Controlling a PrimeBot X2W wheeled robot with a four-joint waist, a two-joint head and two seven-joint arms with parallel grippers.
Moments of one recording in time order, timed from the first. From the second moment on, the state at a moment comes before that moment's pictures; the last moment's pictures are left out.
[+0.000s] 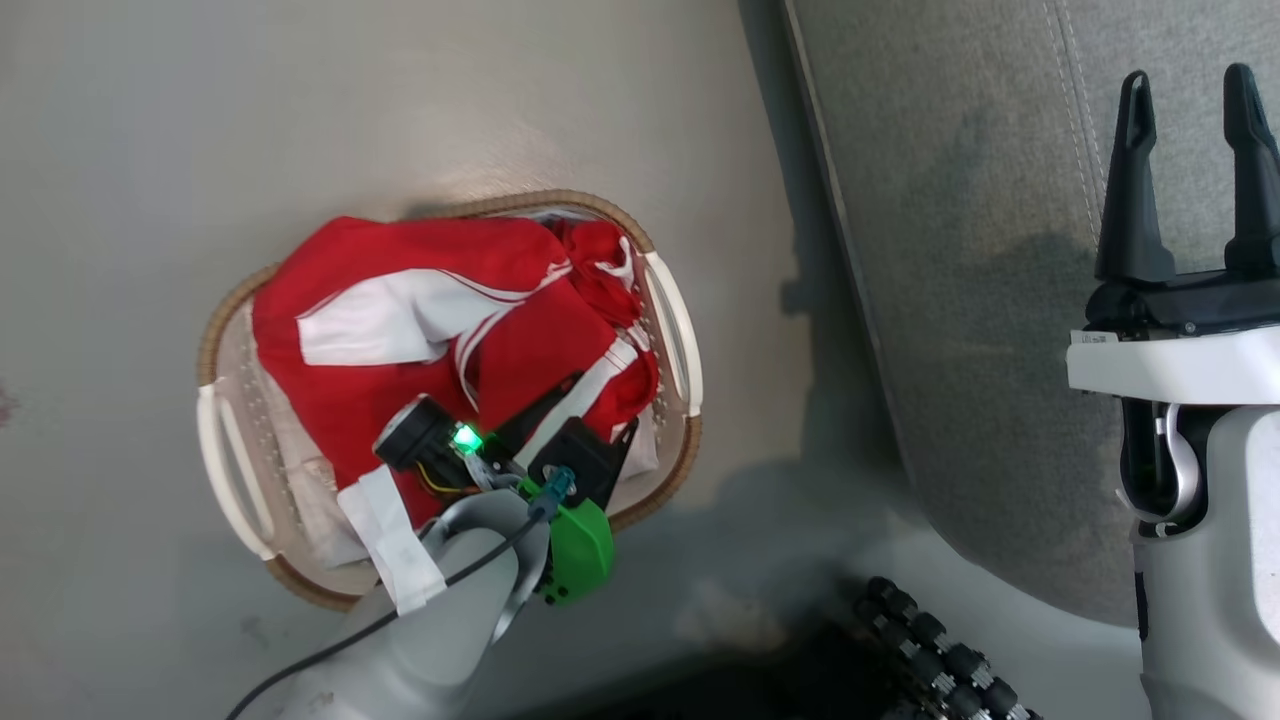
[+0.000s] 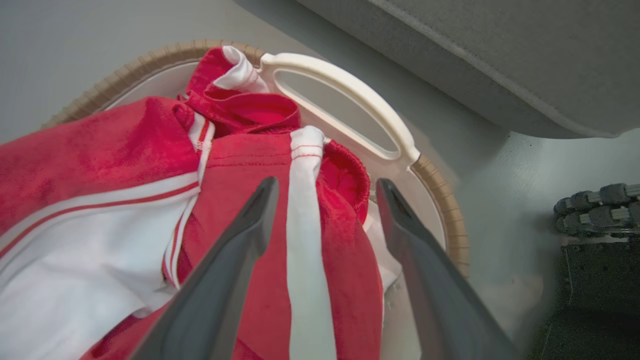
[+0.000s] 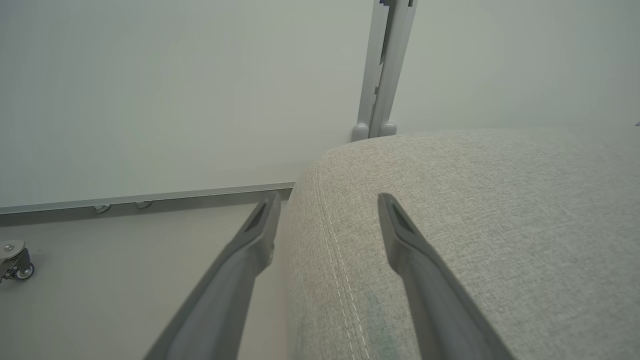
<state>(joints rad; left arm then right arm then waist) -0.63 0.05 -0.75 0.89 -0.04 -0.10 -0.26 -0.42 -0.05 -0.12 -0.07 0.19 0.13 -0.26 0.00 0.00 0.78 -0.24</state>
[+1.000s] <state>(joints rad) -0.70 0.05 -0.76 0.98 -0.07 -0.05 -0.26 -0.45 -0.05 -0.12 -0.09 0.18 0.13 -0.26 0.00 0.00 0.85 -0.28</state>
